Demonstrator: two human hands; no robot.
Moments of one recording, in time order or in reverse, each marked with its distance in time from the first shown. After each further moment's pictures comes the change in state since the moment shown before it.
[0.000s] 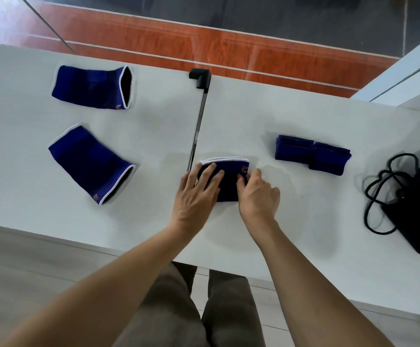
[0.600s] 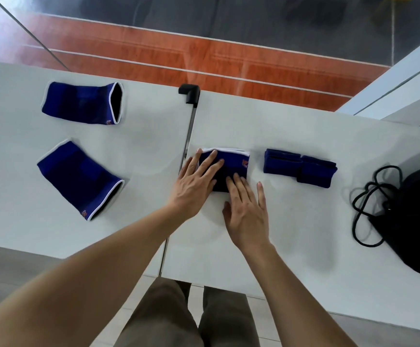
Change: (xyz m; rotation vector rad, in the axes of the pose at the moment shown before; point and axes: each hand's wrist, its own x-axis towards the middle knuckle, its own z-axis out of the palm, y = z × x) left_hand 0.069 -0.015 0.018 -0.079 -0.310 0.012; right_hand -0.012 0.028 0.005 -0.048 0.065 -0.443
